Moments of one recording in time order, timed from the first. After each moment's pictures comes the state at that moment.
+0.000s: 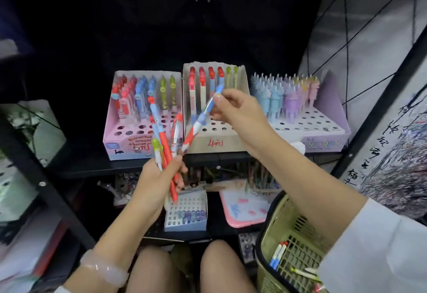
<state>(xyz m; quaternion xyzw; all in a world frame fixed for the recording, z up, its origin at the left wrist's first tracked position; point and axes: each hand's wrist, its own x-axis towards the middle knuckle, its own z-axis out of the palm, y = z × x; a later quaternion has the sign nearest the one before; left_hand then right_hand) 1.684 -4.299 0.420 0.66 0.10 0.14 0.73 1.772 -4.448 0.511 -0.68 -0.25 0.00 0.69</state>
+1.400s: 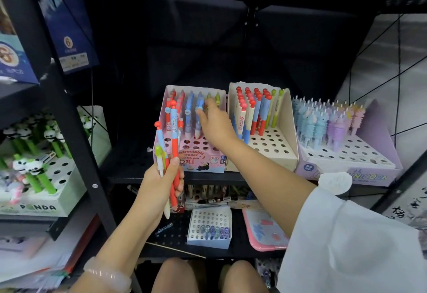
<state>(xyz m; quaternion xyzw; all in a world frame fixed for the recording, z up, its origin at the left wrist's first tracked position) 1.674 -4.223 0.421 0.65 0.12 0.19 0.73 1.809 -4.309 0.499 -0.87 -0.29 -0.10 0.40</state>
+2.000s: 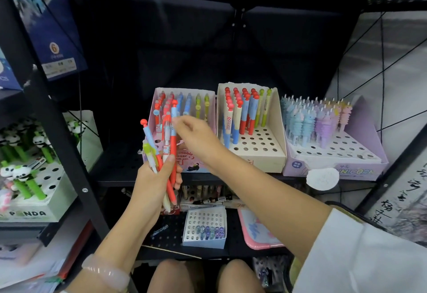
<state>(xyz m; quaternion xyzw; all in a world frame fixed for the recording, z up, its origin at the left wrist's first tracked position) 1.679 -4.240 0.436 0.62 0.13 0.23 0.74 1.762 -4.320 0.501 -0.76 -0.30 0.10 0.57</state>
